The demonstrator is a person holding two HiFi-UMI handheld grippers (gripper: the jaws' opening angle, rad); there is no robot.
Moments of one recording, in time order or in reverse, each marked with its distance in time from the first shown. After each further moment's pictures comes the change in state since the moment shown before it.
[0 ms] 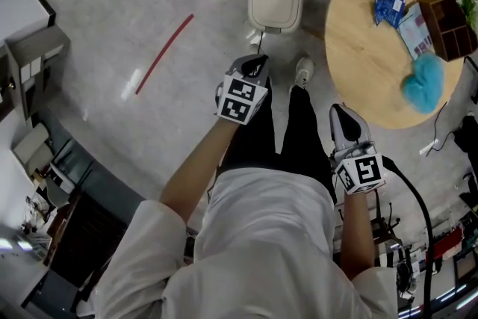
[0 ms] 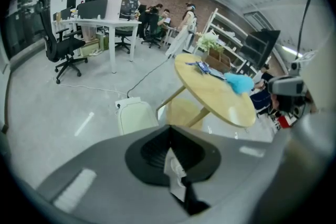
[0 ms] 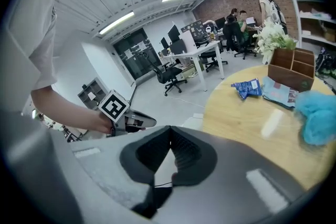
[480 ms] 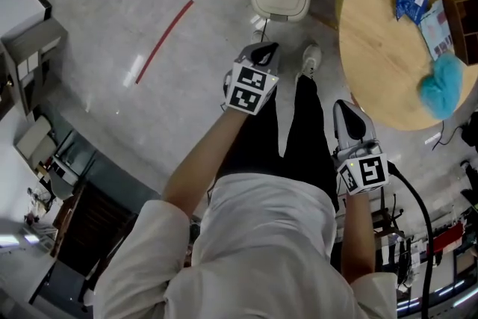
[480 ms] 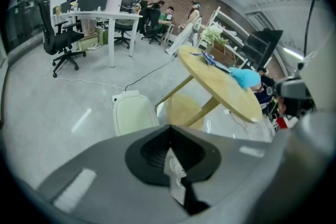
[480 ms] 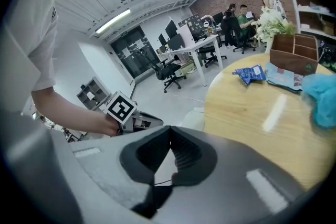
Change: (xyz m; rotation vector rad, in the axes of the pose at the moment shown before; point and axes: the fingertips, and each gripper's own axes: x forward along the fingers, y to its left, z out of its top) left arm 0.052 0.014 -0.025 -0.022 0.022 -0.020; right arm 0.034 -0.007 -0.033 0.032 0.026 0.005
